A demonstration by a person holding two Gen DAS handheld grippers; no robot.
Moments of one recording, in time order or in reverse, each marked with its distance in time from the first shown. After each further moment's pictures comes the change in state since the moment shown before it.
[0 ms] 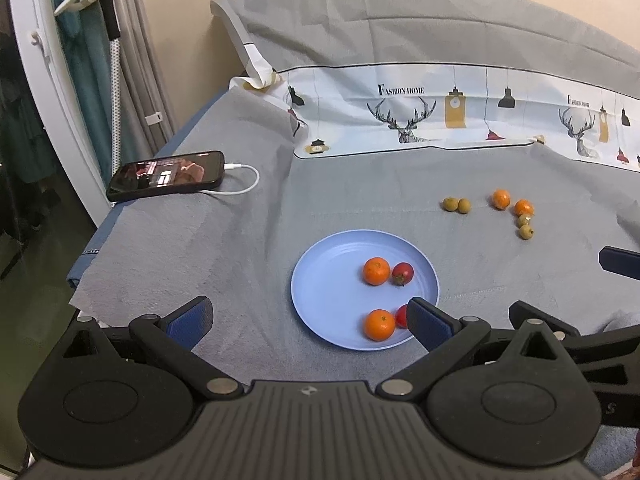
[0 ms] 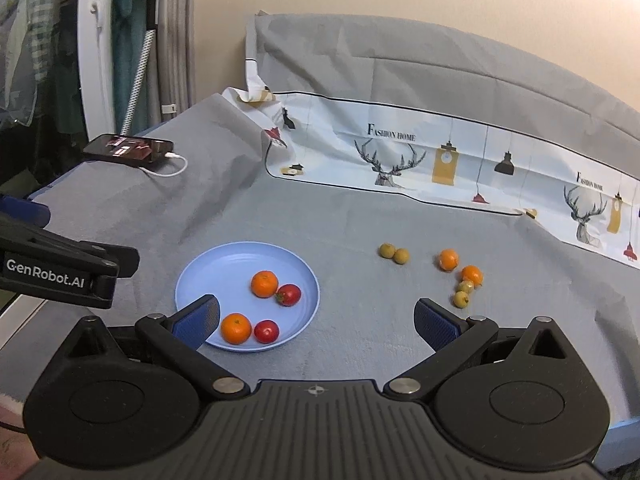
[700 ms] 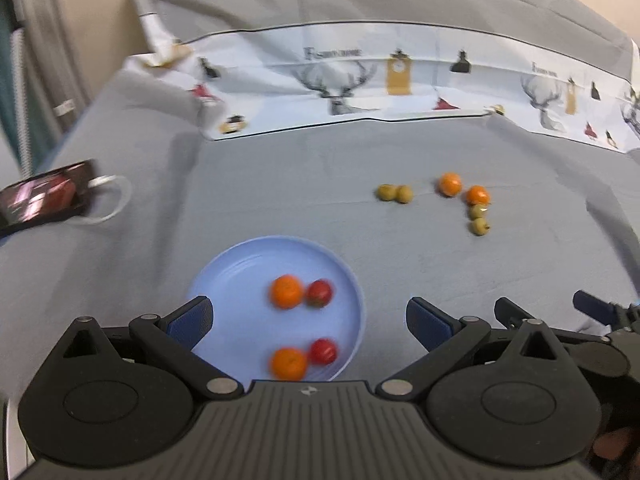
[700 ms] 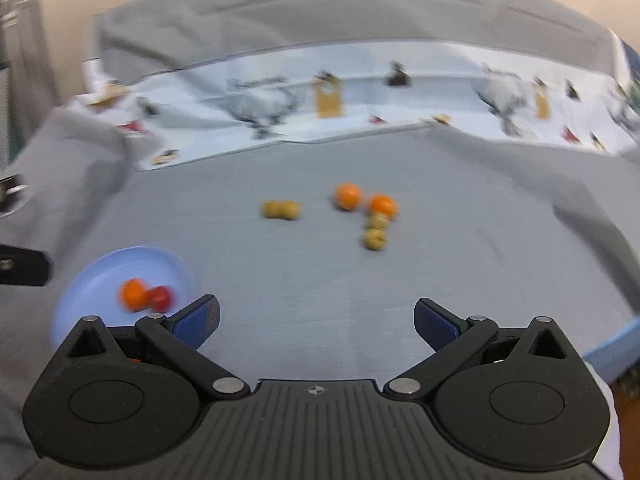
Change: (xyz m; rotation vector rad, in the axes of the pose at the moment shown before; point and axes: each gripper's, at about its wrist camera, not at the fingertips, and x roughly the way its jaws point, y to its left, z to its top) left arm 0.092 -0.079 0.063 0.068 0.131 -0.172; right arm 0.086 -0.101 -0.035 0.339 0.099 -0.226
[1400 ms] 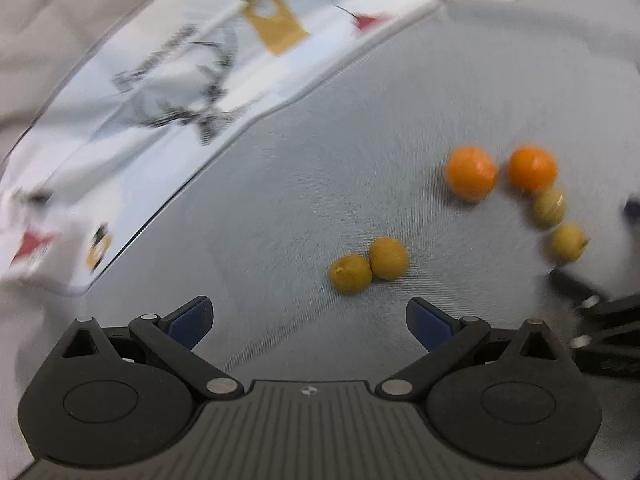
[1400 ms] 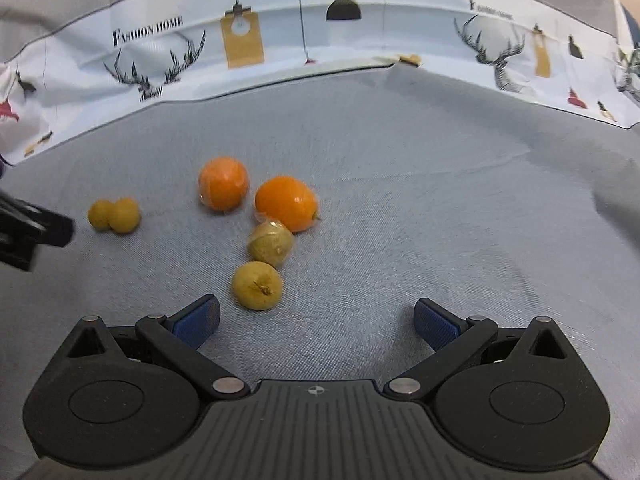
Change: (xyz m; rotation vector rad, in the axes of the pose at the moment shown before) left arm 0.272 -0.117 0.107 0.581 0.073 0.029; right arm 0.213 -0.066 0.030 0.004 0.066 -0.085
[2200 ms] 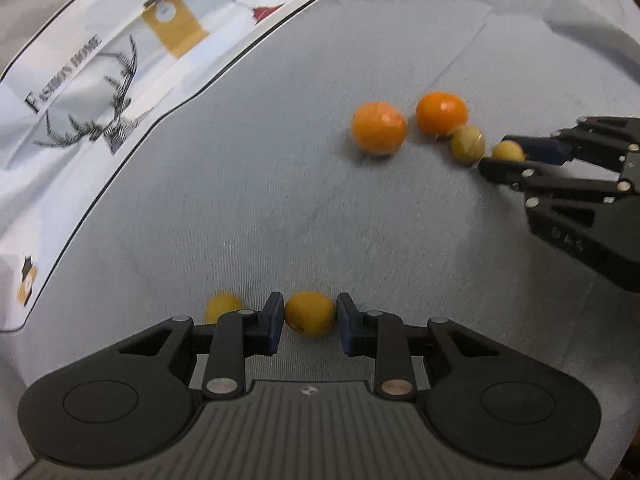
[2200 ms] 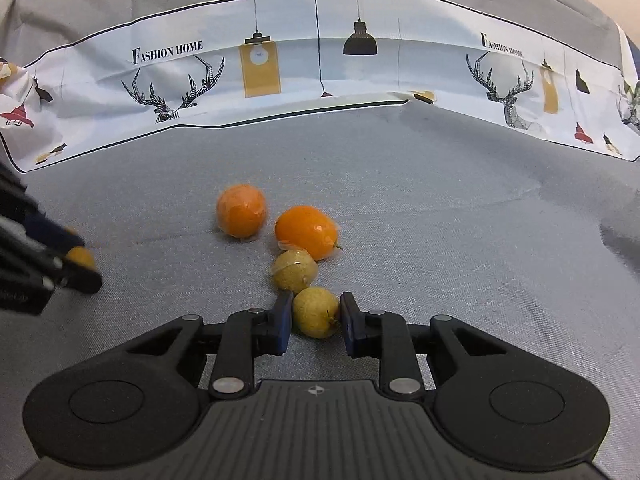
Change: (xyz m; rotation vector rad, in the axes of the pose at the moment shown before) left arm 0.007 -0.002 -0.029 0.113 -0.038 -0.204; right arm -0.003 0.008 -0.005 -0.039 -0.118 0.011
